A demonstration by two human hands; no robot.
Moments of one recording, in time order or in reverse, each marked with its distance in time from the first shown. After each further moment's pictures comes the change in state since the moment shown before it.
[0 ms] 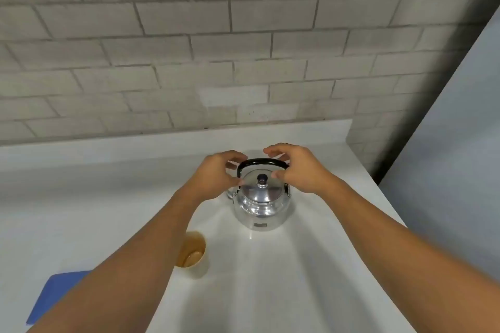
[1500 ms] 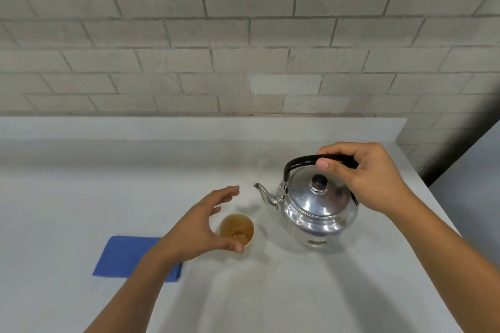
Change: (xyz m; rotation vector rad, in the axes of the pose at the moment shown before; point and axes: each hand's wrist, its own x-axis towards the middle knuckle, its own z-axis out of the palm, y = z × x) left_hand -0.172 -0.062 -0.043 -0.176 -0.051 -0.094; right_hand -0.061 -0.080 0.002 0.242 0.132 -0.169
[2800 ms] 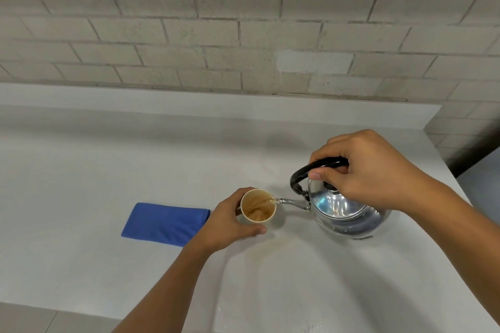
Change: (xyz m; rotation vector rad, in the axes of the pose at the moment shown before) left_hand -0.007 -0.061 0.053 -0.226 0.134 -0.087; right_hand -0.007 -0.052 0.036 -0.569 -0.341 -0.210
